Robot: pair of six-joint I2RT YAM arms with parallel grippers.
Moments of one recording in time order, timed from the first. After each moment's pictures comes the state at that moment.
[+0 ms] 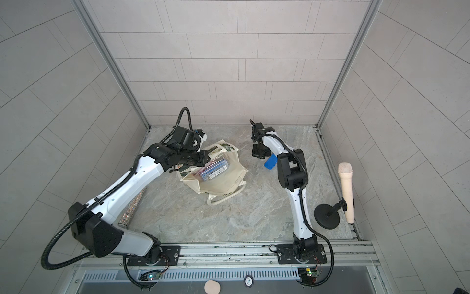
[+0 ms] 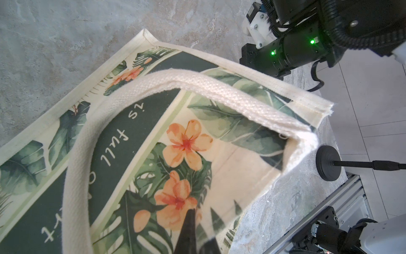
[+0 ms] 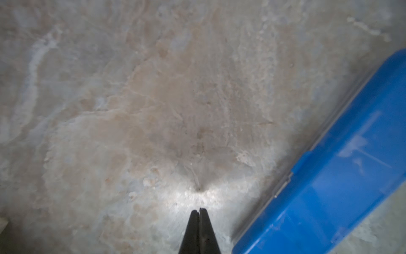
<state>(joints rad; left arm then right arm) -0.49 1.45 1.41 -0.85 0.20 -0.34 0.23 2.35 2.01 -1.04 0.06 0.48</state>
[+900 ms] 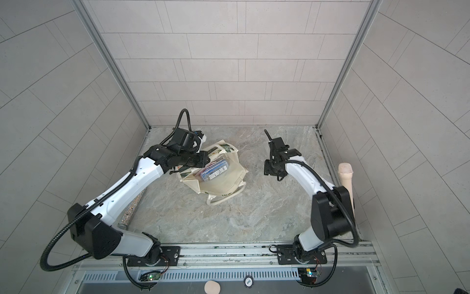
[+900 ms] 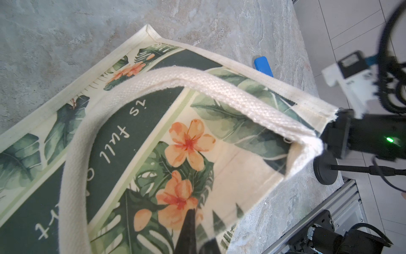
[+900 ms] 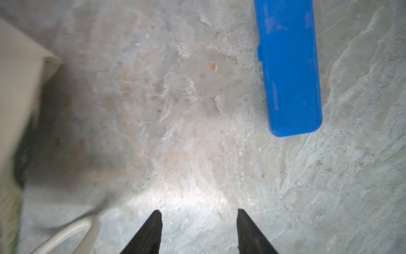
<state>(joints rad) -0.49 1.43 1.38 -0.83 0.20 -0.38 0.24 1.42 1.10 -0.80 -0.07 0.37</state>
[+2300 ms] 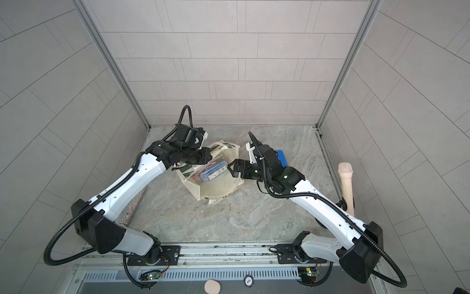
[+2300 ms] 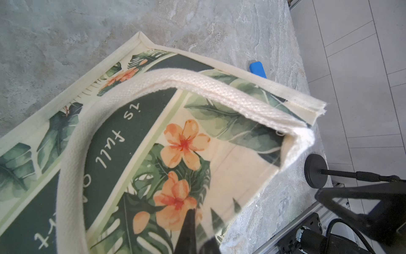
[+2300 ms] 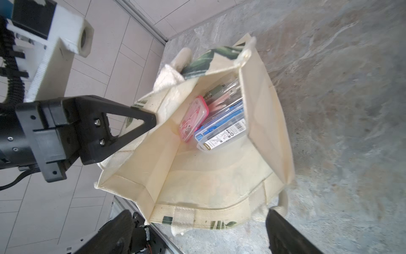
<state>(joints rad) -0.51 1.48 1.47 -0.87 0.21 -0.42 0.66 1.17 1.09 -0.48 -0.19 0.76</state>
